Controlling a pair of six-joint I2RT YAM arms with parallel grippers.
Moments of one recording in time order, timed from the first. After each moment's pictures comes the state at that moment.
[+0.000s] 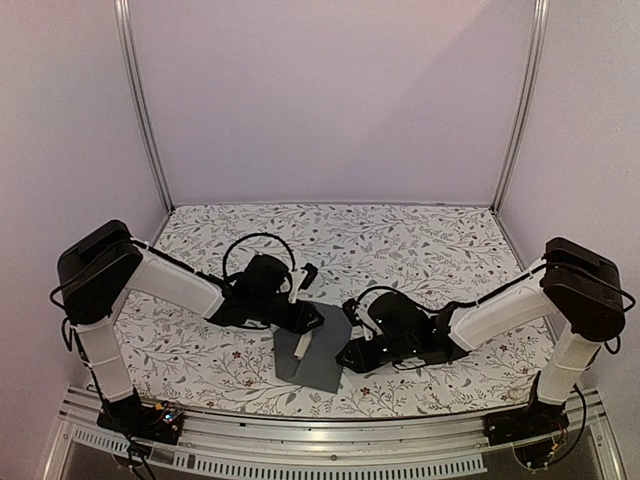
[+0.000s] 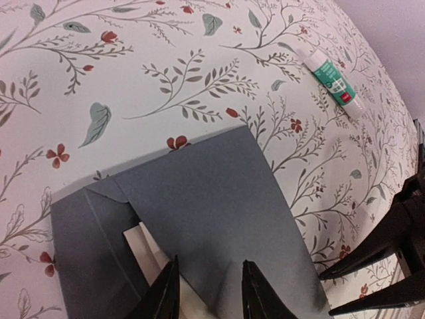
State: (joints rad) left arm -0.84 1.85 0.85 0.27 0.21 -0.39; right arm 1.07 1.77 0.73 0.26 -0.12 0.62
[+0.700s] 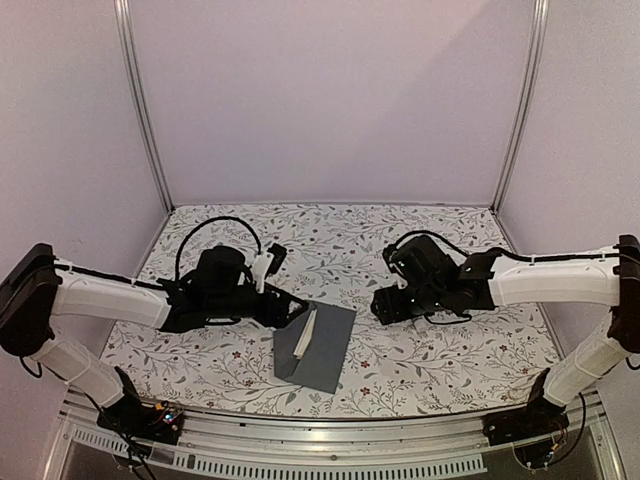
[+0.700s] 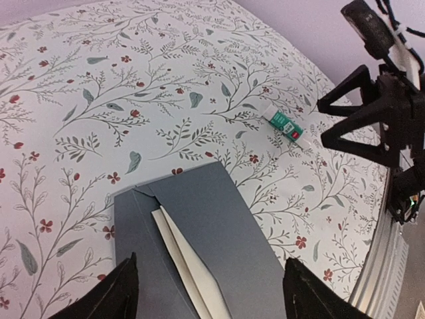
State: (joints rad) left arm -0.83 1.47 0.64 0.30 0.15 -0.35; right arm 0.94 1.50 0.93 -0.33 0.20 0.53
